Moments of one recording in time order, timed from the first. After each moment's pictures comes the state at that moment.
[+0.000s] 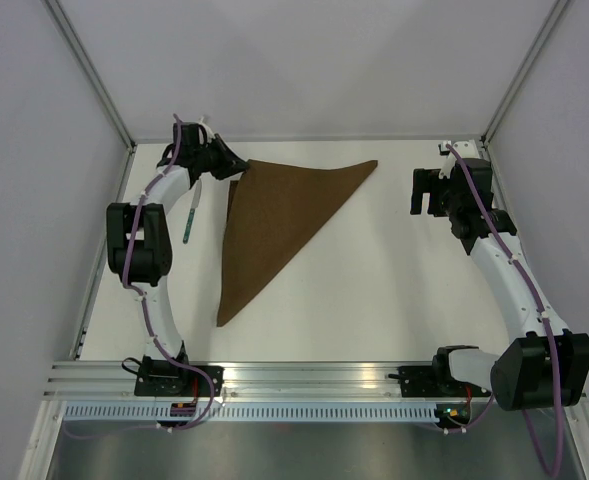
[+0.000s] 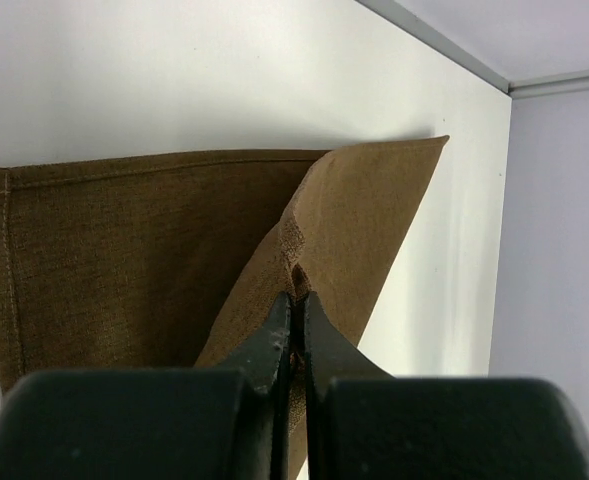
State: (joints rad) left arm -0.06 2.06 1.61 -0.16 0.54 -0.65; right arm 0.06 1.22 1.06 -0.39 0.02 0.01
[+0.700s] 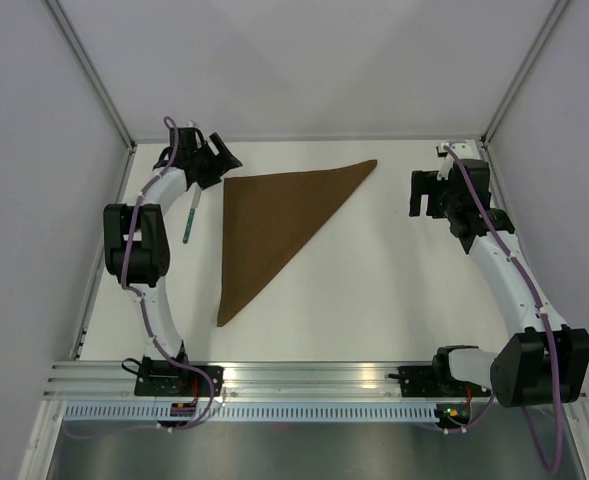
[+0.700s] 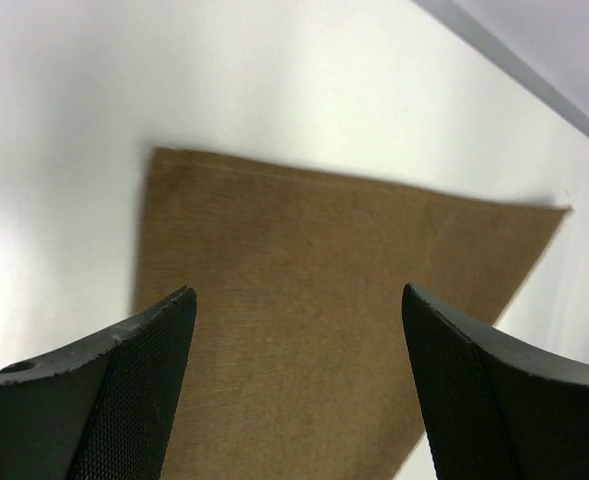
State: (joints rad) left arm -0.03 2.07 1.58 -0.20 0.31 -0.61; right arm 0.06 1.24 1.05 -0.39 0.02 0.01
